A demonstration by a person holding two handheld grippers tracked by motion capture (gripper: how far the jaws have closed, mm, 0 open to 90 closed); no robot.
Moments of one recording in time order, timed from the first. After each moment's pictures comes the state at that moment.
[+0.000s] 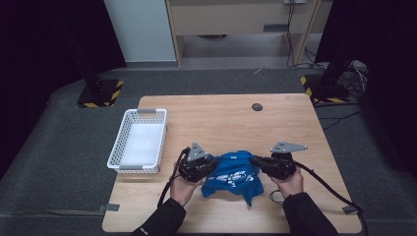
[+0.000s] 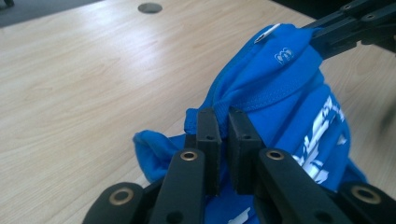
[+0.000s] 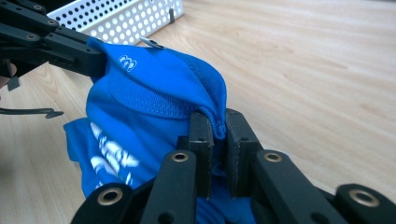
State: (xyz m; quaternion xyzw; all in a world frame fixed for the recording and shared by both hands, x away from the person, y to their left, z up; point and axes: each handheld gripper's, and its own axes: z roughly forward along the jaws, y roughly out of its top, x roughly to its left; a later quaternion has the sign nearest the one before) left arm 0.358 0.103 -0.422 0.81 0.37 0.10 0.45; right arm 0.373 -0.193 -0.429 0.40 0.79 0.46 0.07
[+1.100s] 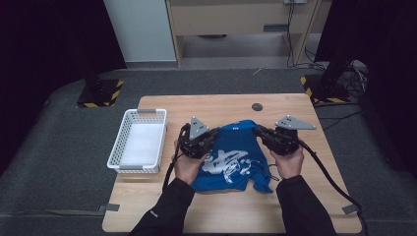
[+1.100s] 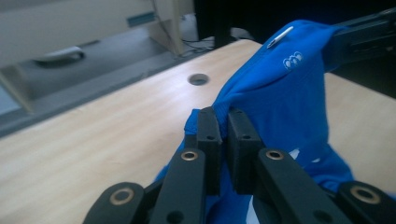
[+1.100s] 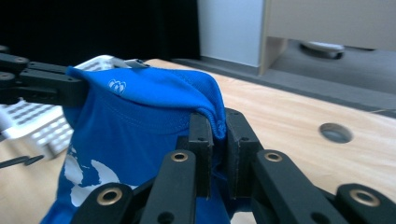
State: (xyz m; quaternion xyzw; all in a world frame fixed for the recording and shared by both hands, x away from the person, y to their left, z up) left arm 0.402 0.090 -0.365 0.77 0.39 0.21 0.46; right arm 0.411 -0.182 -0.365 0.42 0.74 0.50 0.19
